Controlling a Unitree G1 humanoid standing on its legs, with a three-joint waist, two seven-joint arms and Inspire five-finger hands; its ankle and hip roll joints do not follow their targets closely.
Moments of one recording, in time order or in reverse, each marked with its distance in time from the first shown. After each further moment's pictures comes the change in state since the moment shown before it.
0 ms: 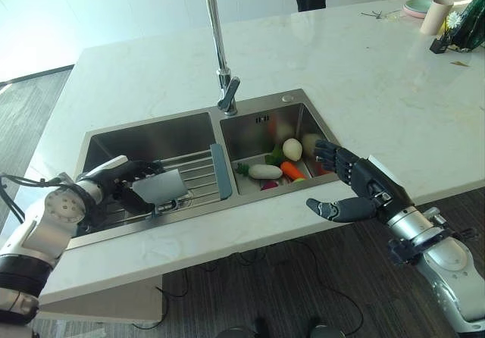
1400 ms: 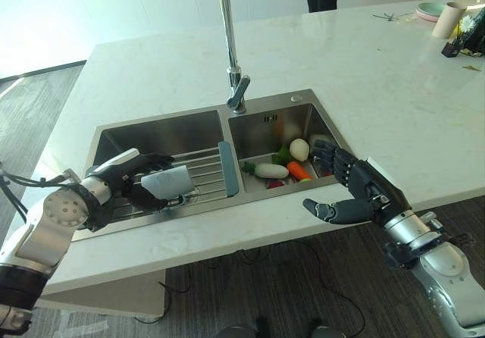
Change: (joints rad) left arm 0.089 0.018 0.082 -0.209 -0.053 0.005 0.016; right arm 0.026 0.046 -0.001 -0.035 0.001 0.004 -0.014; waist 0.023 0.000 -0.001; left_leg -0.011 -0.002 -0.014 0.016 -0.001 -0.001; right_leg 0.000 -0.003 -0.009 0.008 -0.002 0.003
